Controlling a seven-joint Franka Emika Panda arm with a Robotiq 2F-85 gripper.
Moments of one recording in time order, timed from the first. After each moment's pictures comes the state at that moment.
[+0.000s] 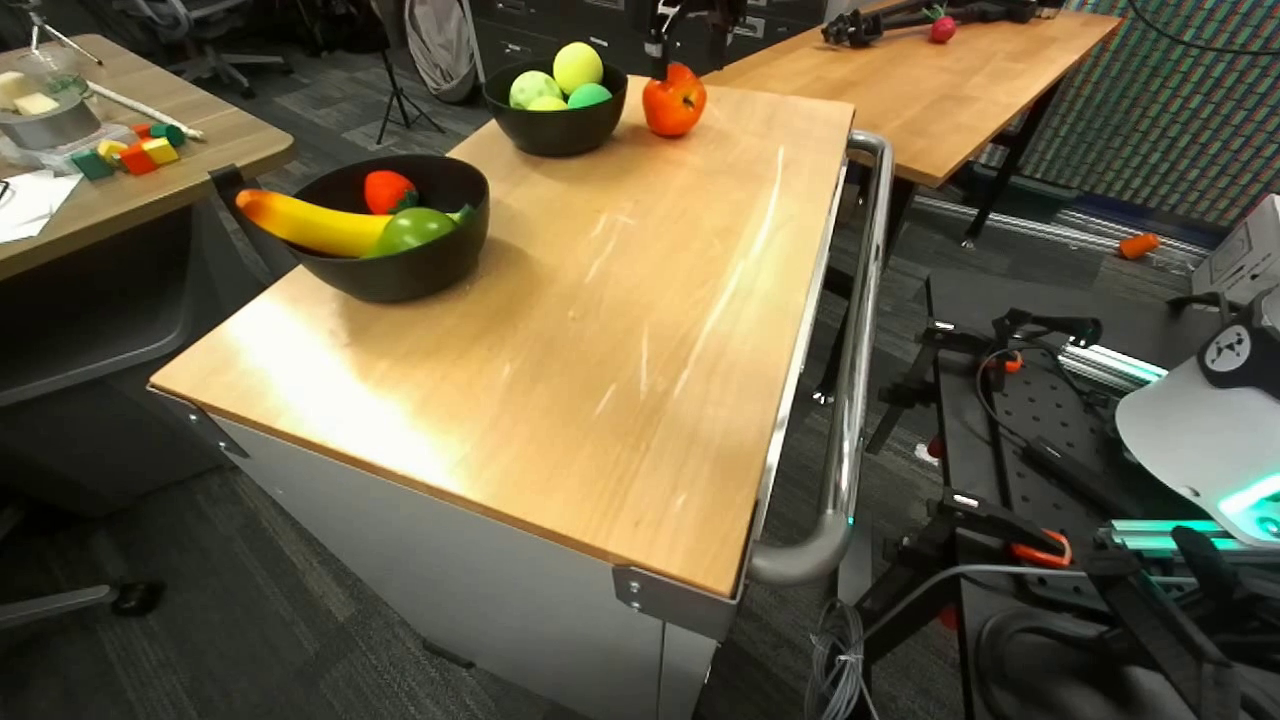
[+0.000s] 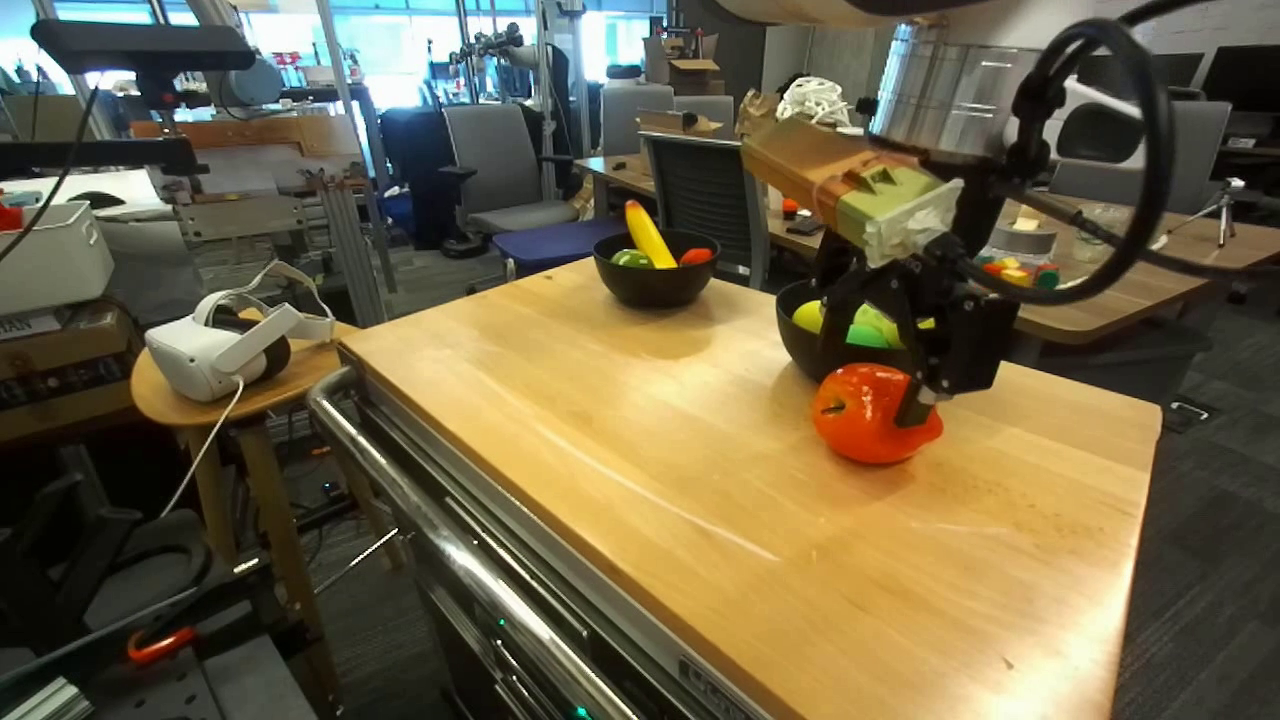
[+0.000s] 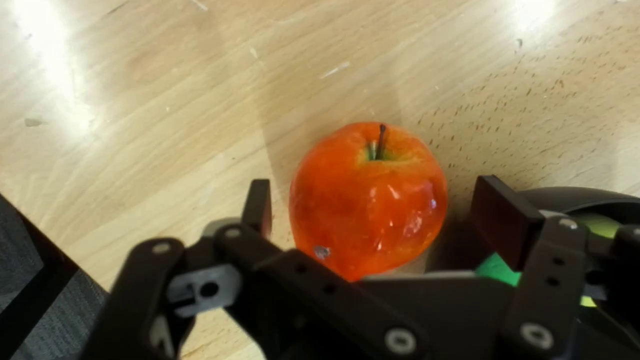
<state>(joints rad) -0.25 0.30 -0.20 -1.89 0.16 2.15 0.00</state>
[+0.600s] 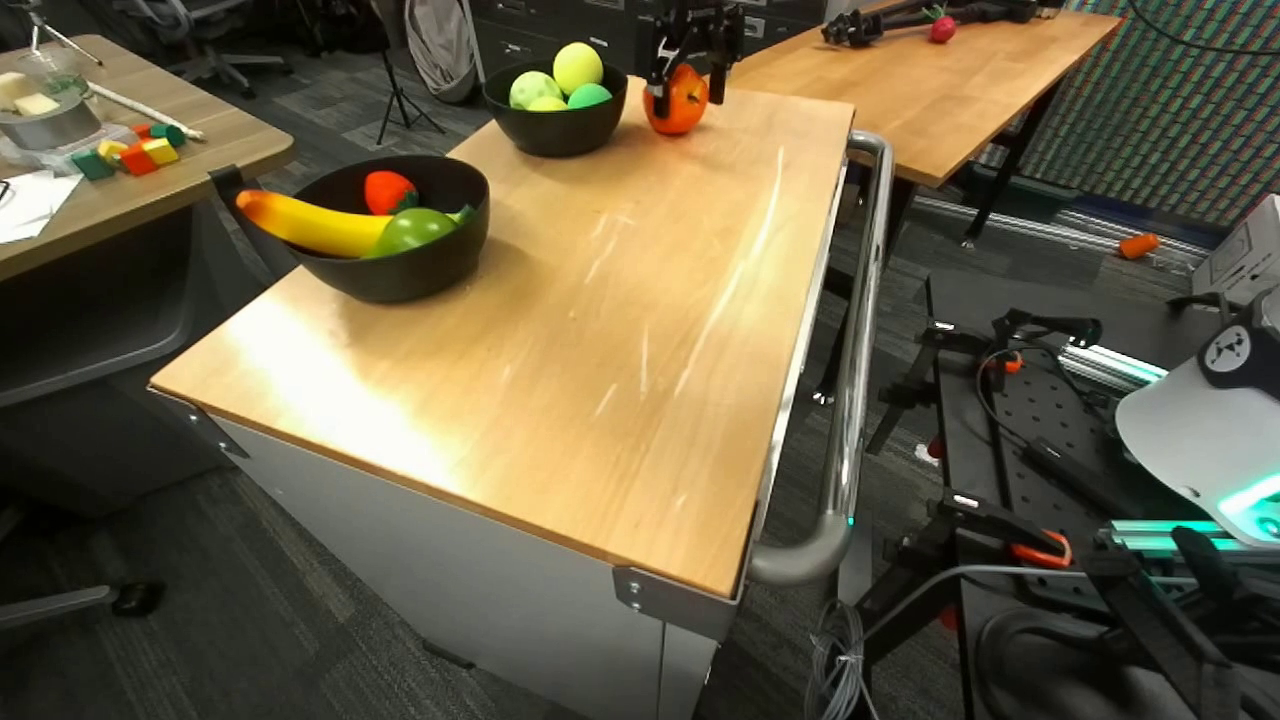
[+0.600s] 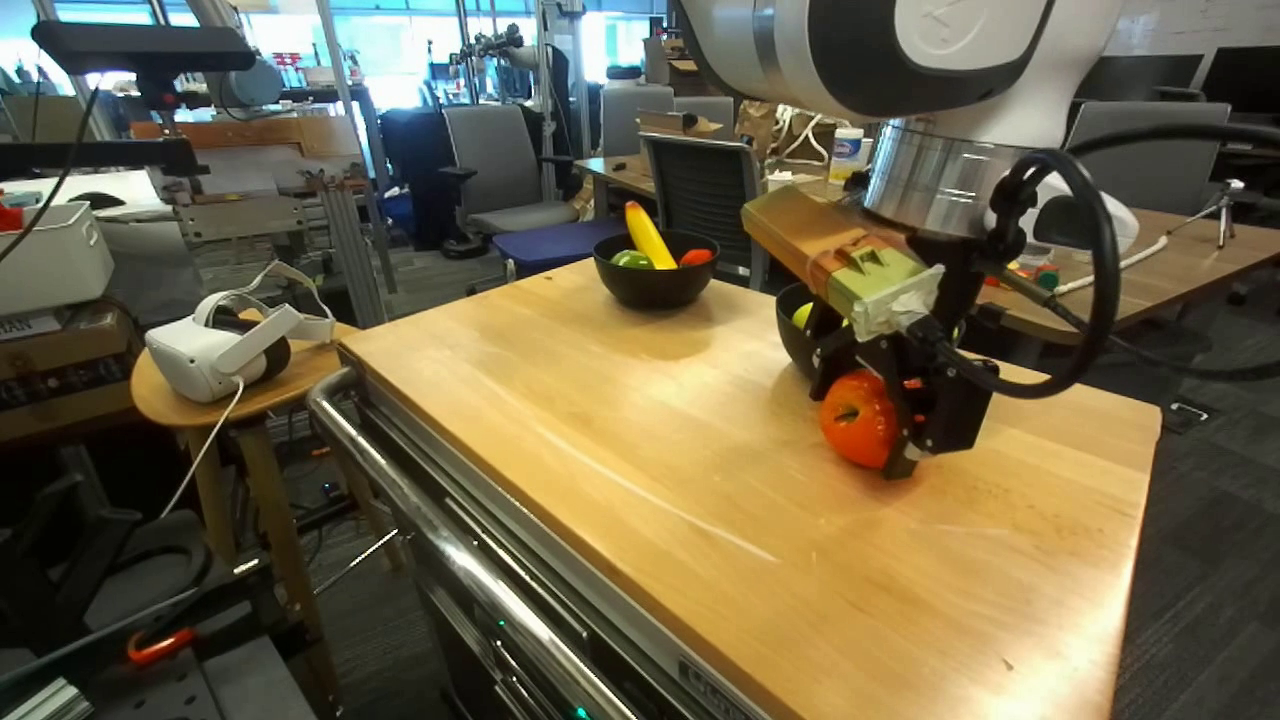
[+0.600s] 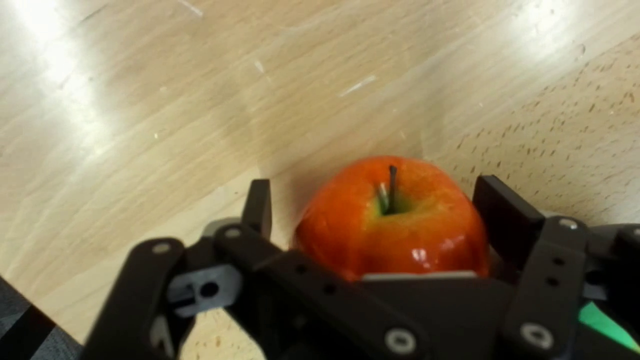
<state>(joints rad) -0.25 0.38 -0.19 -1.89 0.16 2.19 0.01</state>
